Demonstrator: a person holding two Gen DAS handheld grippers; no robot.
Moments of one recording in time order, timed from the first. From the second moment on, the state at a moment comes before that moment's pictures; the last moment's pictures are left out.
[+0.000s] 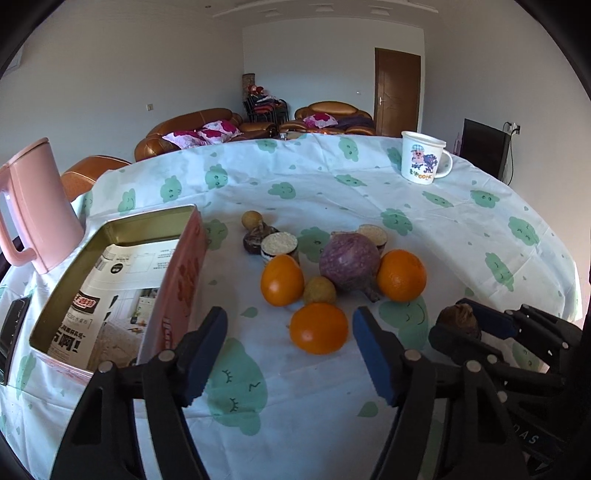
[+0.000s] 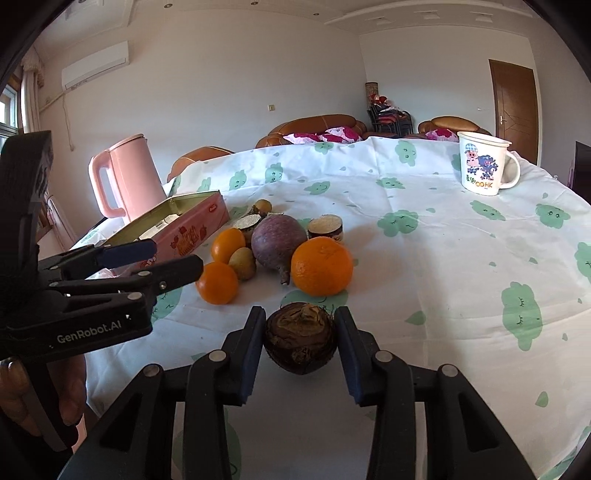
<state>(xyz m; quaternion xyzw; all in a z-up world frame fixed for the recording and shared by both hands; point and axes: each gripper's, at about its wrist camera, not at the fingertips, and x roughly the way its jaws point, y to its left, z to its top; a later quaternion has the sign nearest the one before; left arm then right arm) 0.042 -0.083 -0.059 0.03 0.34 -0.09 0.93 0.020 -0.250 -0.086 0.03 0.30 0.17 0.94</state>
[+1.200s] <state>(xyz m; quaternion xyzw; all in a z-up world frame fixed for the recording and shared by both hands) 0.043 -0.034 -0.036 0.03 0.28 -0.03 0.96 0.032 -0.190 -0.022 -0.04 0.22 0.24 0.94</state>
